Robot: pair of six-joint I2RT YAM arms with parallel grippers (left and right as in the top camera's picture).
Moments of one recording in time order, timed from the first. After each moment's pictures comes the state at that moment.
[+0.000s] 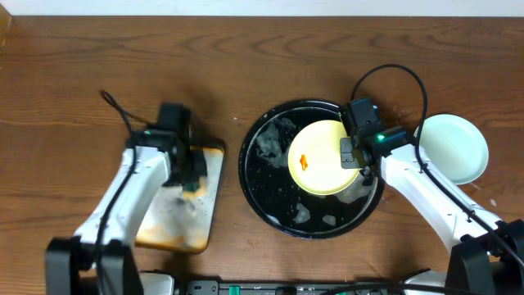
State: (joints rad) left arm -0.11 1.48 0.97 -0.90 0.07 -0.33; right arm 0.39 1.56 1.01 -0.74 0.27 0.35
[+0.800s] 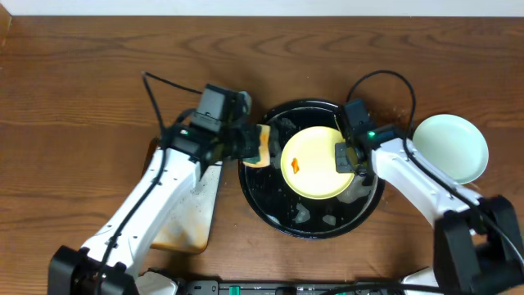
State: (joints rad) left arm -0.41 1.47 1.09 -0.65 0.30 -0.48; right arm 0.38 1.67 1.00 -0.70 0.19 0.37
